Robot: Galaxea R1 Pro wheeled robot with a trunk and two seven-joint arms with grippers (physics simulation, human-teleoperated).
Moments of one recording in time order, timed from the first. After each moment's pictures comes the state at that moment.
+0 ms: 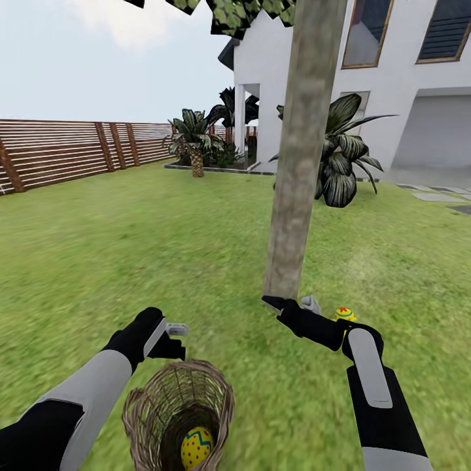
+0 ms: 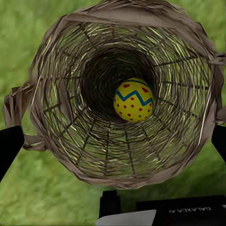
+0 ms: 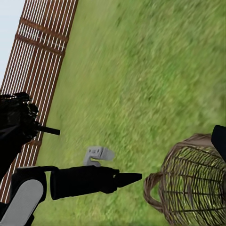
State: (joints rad) left arm -0.91 0.00 -0.15 -0.48 0.09 1.04 -0.02; right arm -0.47 0.12 -0.16 -1.52 -0.99 1.04 -0.11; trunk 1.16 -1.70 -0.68
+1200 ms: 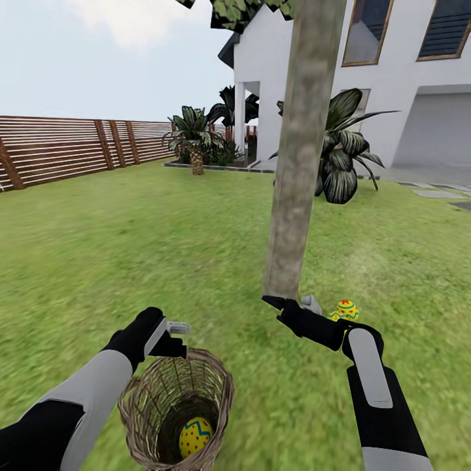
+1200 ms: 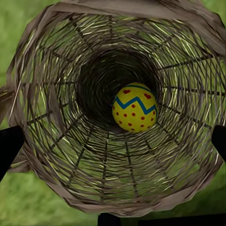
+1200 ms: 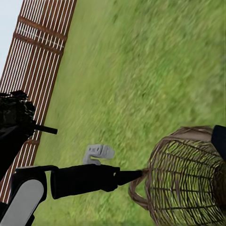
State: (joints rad) left arm -0.91 0.00 -0.15 -0.48 0.09 1.02 -0.02; right arm -0.47 0.12 -0.16 -1.52 -0.99 1.04 -0.11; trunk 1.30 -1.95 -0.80
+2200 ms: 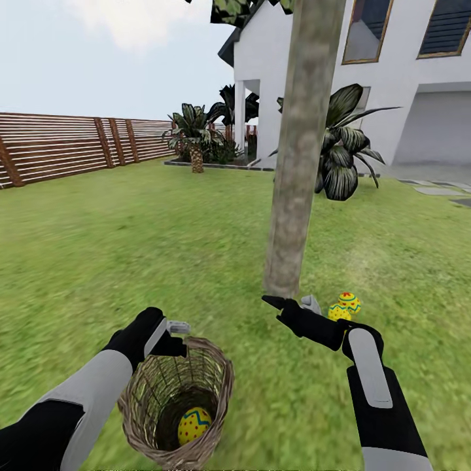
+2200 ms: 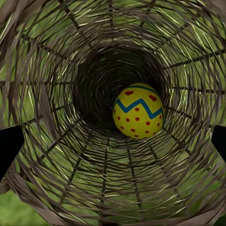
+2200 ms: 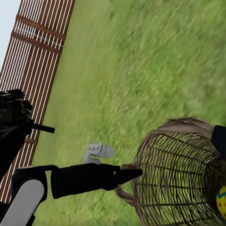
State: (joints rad) left arm -0.91 0.00 -0.15 -0.48 0.09 1.00 -0.02; right arm -0.47 0.12 -0.16 -1.52 -1.00 1.04 -0.11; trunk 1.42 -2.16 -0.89
